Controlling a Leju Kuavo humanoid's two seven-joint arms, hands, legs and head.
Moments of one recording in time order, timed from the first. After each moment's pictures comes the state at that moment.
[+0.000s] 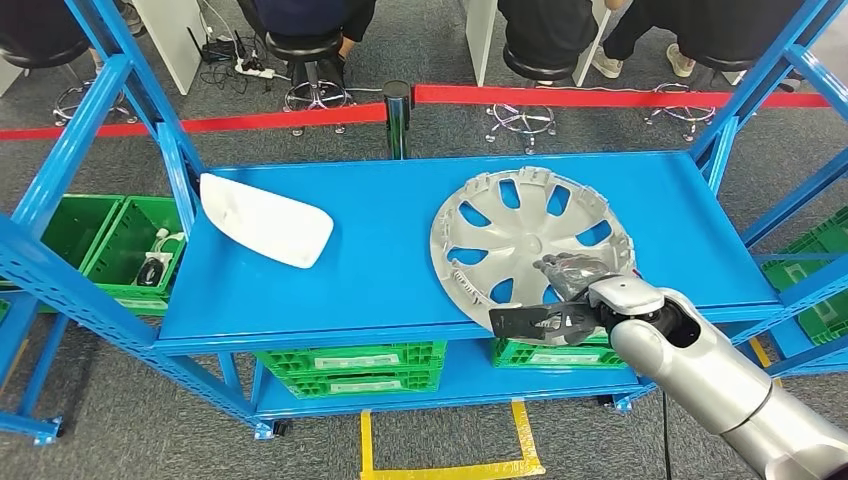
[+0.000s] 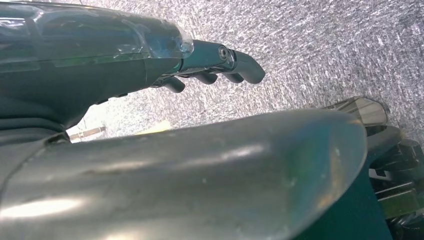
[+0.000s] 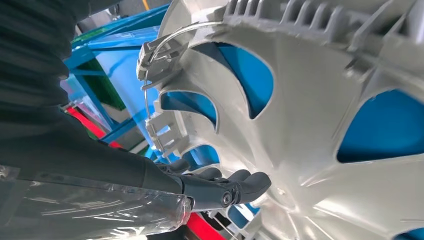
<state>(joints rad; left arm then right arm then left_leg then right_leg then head) -0.12 0.00 -1.02 -0.22 0.59 0.20 0.17 -0.56 -0.61 0.69 -1.54 0.63 0.71 0.70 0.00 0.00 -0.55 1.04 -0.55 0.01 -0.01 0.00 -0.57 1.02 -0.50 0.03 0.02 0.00</state>
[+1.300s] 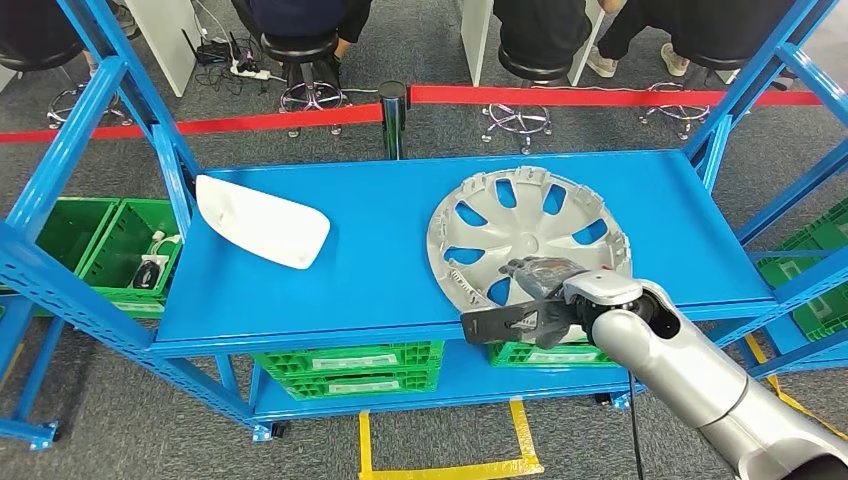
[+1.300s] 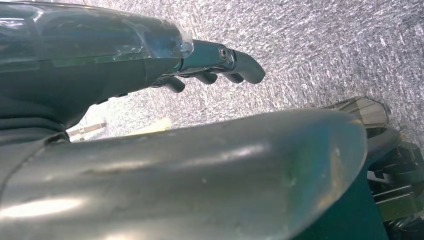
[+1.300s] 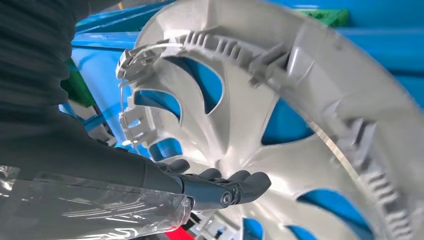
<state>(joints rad) -0.12 0.00 -1.02 -0.22 0.62 0.21 0.17 -0.58 -0.52 0.67 -1.59 0.55 0.86 0.70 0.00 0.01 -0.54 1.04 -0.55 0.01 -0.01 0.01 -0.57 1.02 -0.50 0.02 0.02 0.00</state>
